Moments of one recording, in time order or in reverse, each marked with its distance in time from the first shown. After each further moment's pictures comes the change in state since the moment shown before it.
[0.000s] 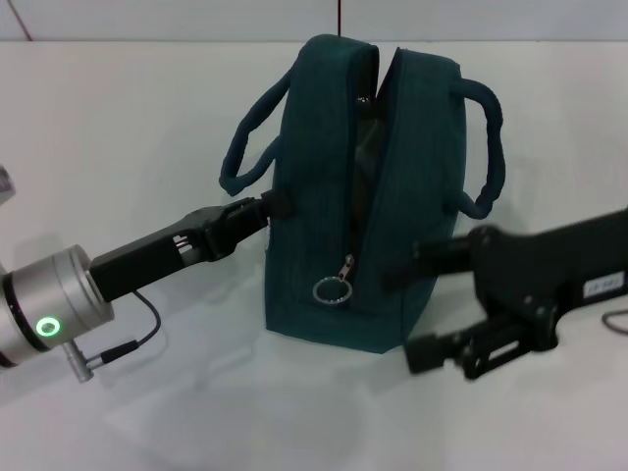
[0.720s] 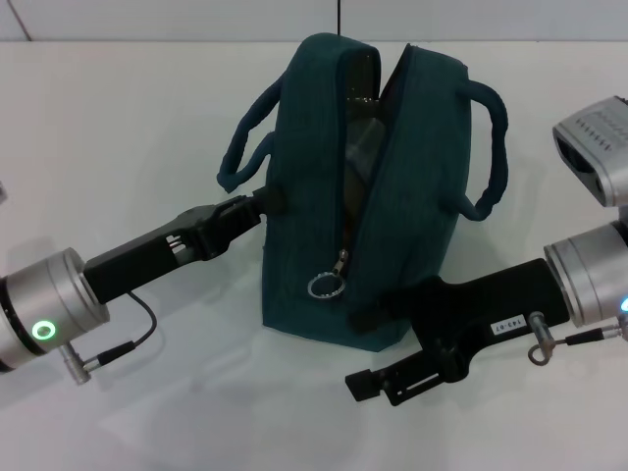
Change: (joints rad) left arm 0.010 0.000 -0.009 -0.012 -0.016 0.000 0.020; right arm 0.025 0.008 -0.266 0.083 -0.009 0.326 -0.011
